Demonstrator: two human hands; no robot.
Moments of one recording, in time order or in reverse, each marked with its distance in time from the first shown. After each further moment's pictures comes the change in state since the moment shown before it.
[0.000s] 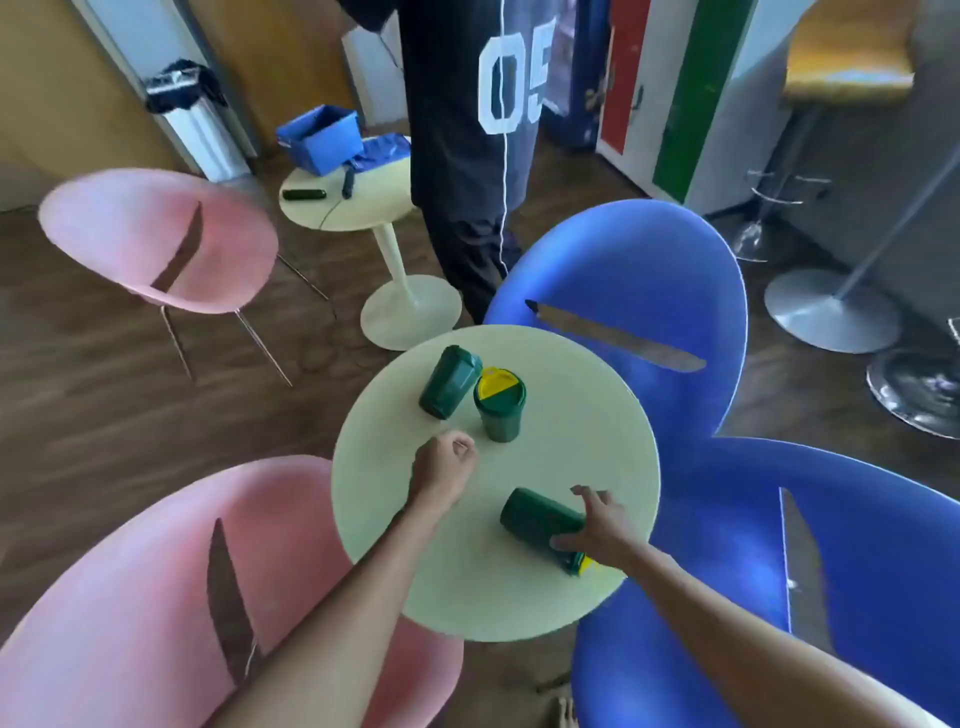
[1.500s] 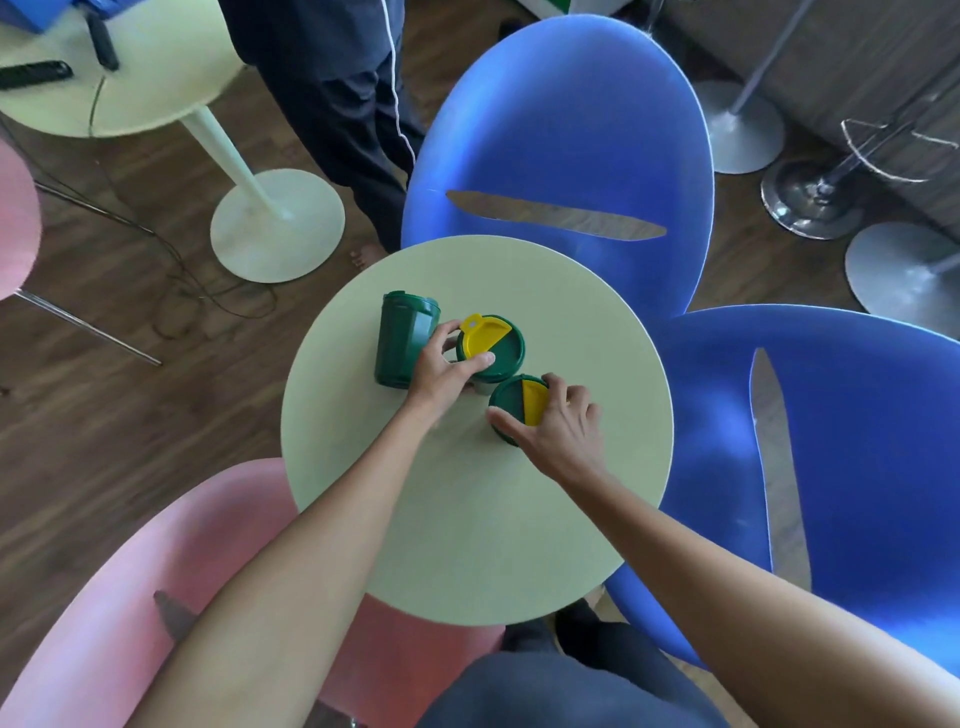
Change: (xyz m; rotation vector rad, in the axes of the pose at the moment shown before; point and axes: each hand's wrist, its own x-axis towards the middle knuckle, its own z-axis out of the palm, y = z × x) left_hand 0.188 -0.023 0.044 -0.423 -0.447 0.087; right_hand 0.073 -0.125 0.023 0.212 0.423 0.360
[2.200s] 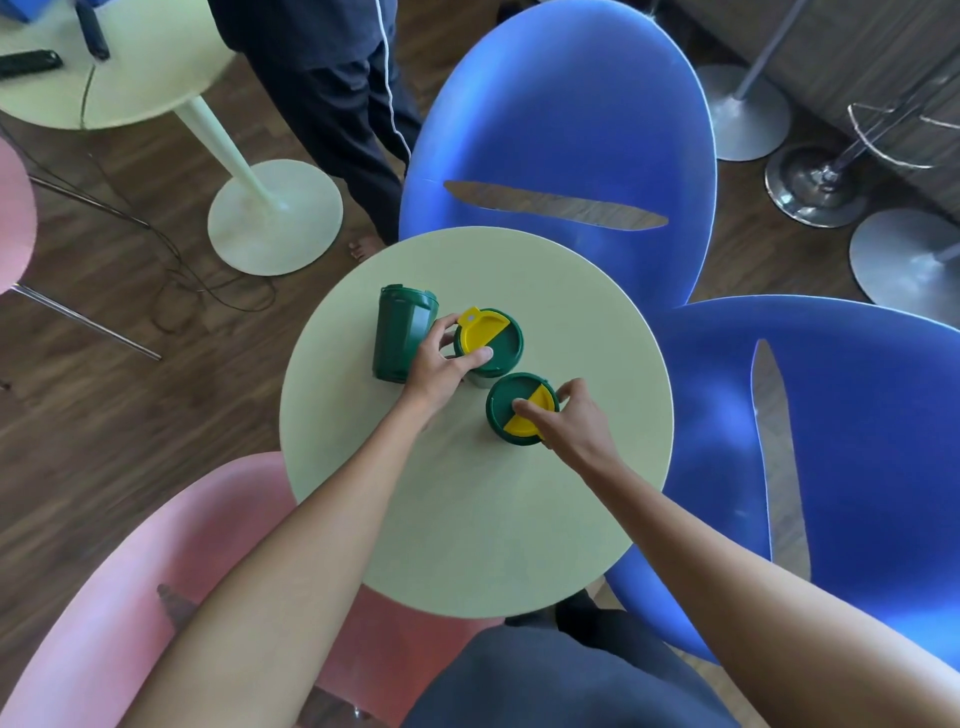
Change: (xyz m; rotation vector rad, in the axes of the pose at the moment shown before) left_hand -0.001 -0.001 -0.003 0.015 -0.029 -0.063; right_hand 0.010 0.012 -0.010 0.322 -0.105 0.140
